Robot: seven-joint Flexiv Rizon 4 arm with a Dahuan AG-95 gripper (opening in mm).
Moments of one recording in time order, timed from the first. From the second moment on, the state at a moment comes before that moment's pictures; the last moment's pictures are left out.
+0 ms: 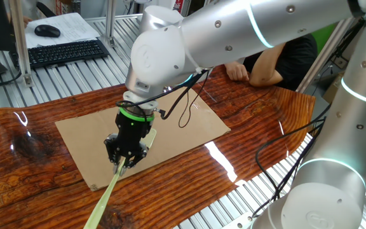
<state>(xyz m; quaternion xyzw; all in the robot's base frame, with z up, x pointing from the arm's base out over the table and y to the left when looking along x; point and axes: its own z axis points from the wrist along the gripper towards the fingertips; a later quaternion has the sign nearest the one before) 0.381 0.220 0.067 -0.39 -0.90 -0.09 0.16</state>
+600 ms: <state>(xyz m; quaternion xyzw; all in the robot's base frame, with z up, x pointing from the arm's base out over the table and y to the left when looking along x) 0.383 0.219 0.070 -0.37 -0.91 -0.09 0.15</state>
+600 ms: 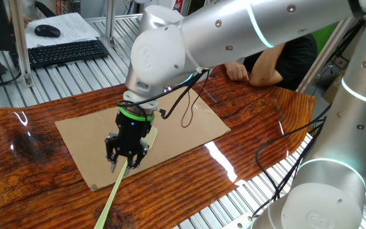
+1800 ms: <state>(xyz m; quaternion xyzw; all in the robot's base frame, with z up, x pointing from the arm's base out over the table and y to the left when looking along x) 0.396 0.201 0.096 -0.27 -0.96 -0.02 0.09</state>
